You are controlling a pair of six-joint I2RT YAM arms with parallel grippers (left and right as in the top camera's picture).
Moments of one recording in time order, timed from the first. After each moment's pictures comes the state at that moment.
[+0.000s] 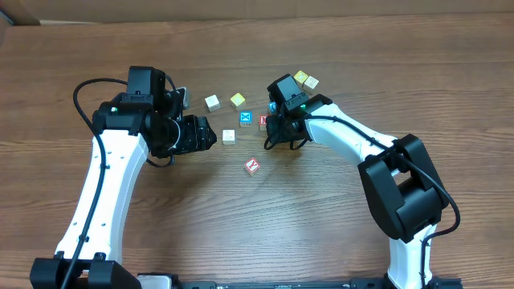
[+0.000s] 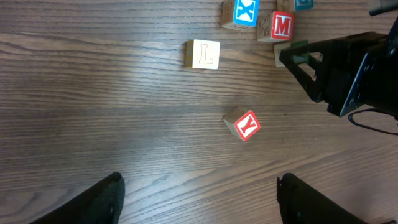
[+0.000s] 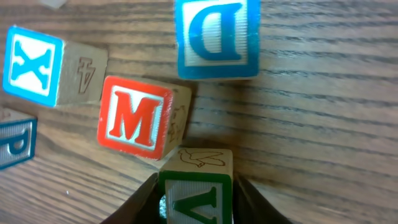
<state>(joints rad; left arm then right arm) -0.06 1.51 1.30 -1.08 0.31 -0.20 0.54 2.08 1.44 -0.58 -0.07 0.37</state>
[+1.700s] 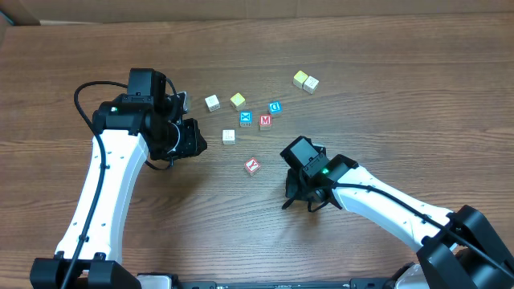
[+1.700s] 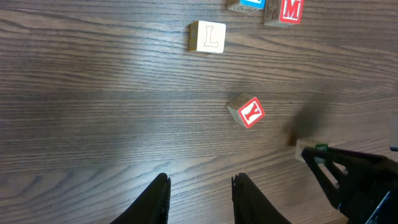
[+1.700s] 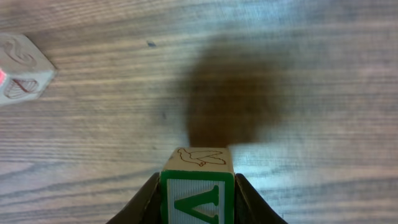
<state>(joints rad) -0.06 1.51 1.30 -1.13 0.30 -0.20 0.71 1.60 0.91 -0.62 -0.01 0.80</state>
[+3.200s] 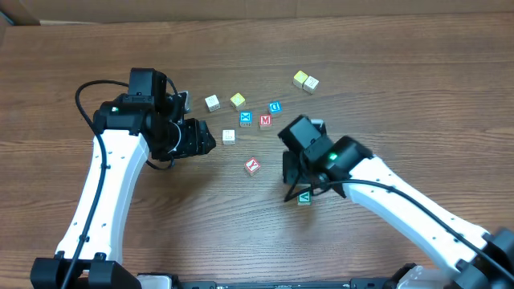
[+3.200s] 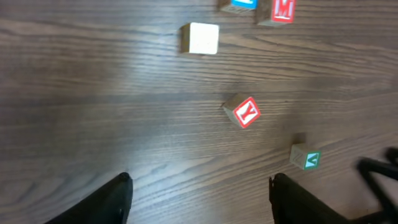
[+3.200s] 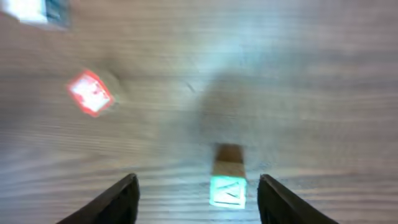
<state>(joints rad) -0.07 1.51 1.30 -1.12 0.32 -0.18 0.71 1.52 1.18 -0.90 0.09 0.70</state>
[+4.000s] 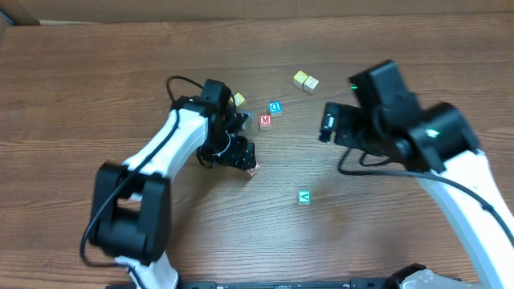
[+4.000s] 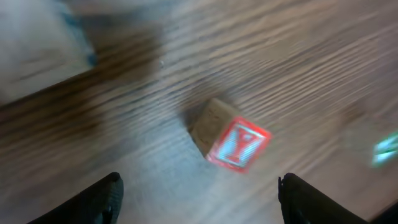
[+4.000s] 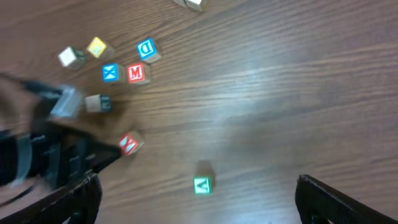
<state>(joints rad) -0.29 1.89 1.25 -0.91 0.35 0.07 0.44 1.38 1.57 -1.28 0.04 0.62</state>
